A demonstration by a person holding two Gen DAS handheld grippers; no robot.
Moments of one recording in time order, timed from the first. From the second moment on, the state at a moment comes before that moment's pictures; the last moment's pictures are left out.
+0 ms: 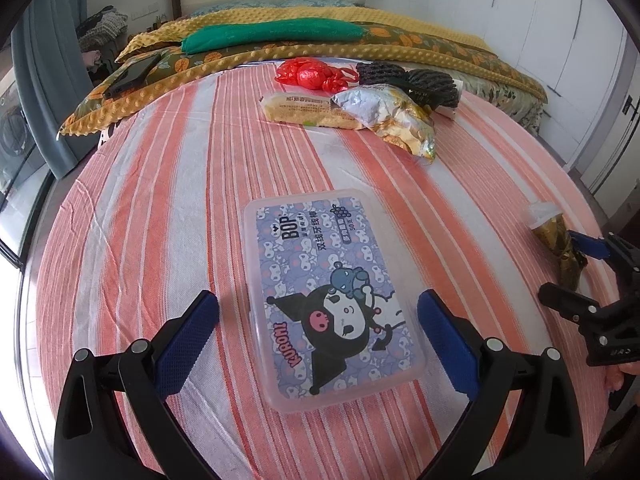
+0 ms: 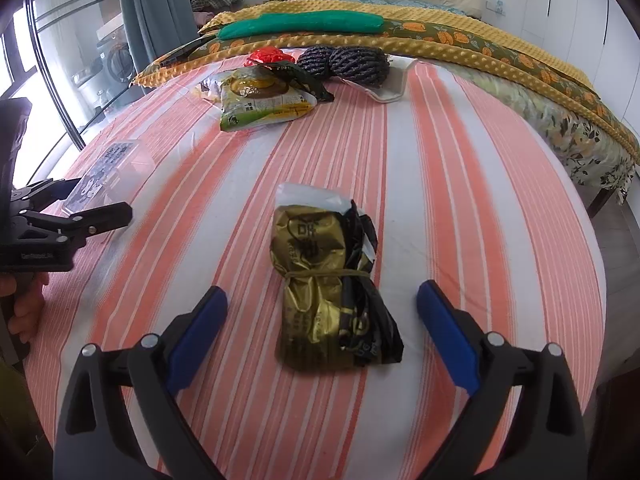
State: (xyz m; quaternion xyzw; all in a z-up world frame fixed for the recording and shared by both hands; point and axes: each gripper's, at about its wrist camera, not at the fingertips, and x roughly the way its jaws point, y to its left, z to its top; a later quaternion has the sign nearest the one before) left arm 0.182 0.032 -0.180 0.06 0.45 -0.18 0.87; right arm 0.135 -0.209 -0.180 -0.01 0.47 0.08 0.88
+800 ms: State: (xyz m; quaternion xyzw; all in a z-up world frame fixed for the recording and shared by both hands) left arm 0.197 0.021 -0.164 0.12 0.47 -0.19 0.85; right arm 0.163 -0.212 -0.166 0.01 0.54 0.12 0.83
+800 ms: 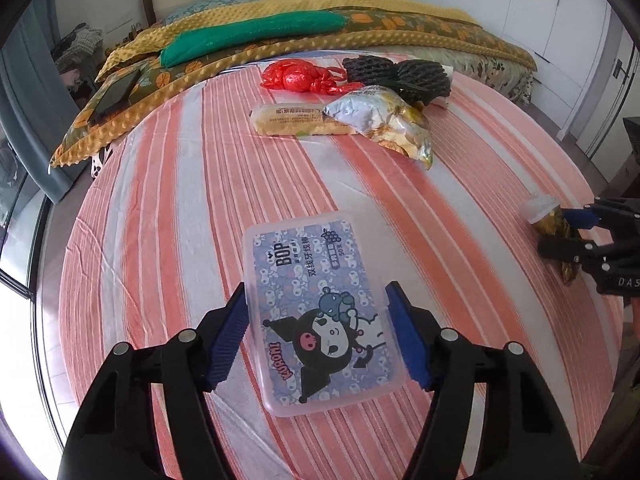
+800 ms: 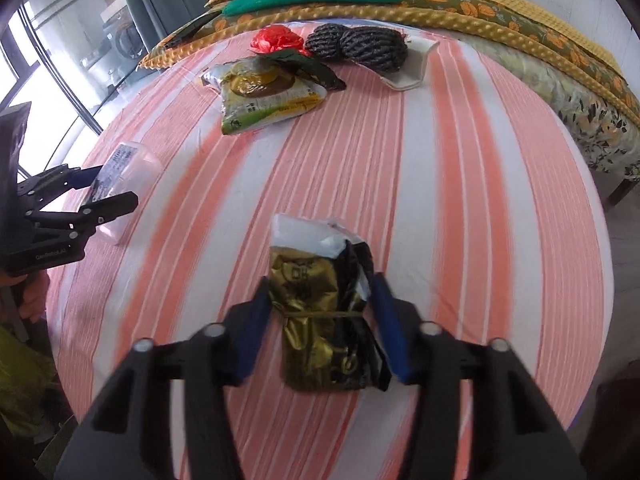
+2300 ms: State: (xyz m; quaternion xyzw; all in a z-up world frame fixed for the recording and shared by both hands) left arm 0.065 -0.476 -0.219 0.16 0.46 -0.48 0.73; right arm -0.028 -0.639 -0.199 0.28 0.45 -0.15 0.84
